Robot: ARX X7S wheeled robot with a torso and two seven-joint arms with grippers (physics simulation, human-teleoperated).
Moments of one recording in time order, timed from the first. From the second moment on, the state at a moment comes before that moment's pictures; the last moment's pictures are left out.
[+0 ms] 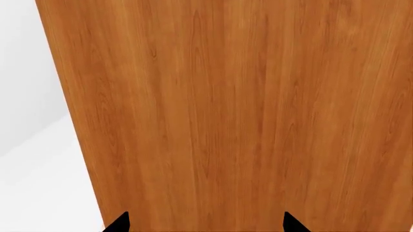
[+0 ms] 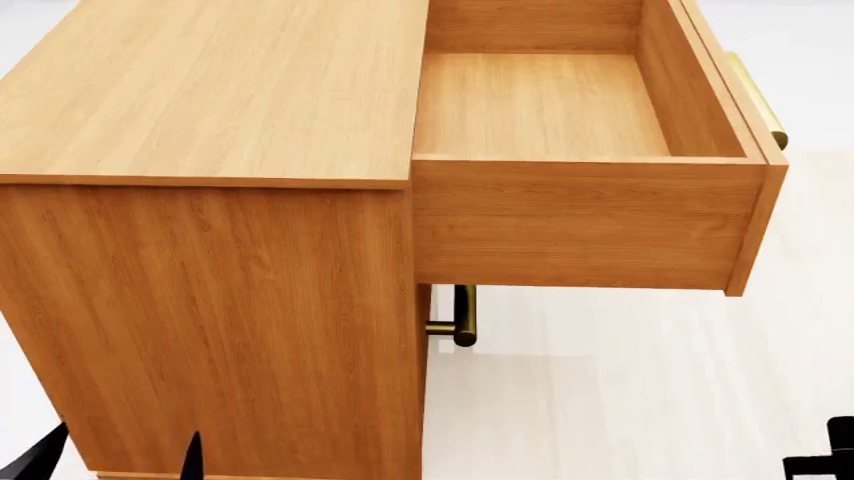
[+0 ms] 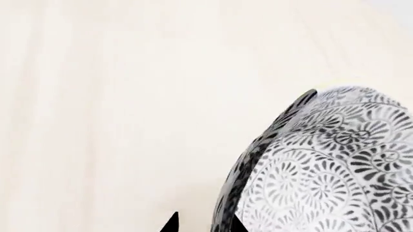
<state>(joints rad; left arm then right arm) 0.01 -0.28 0.24 0.54 -0.27 -0.50 -0.36 0.91 0.60 -0.40 0.91 0.26 0.62 -0.04</state>
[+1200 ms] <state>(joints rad) 0.04 -0.32 0.24 0.57 -0.29 -0.49 -0.37 1.26 0.94 -0.28 -0.08 0.51 1.48 0.19</state>
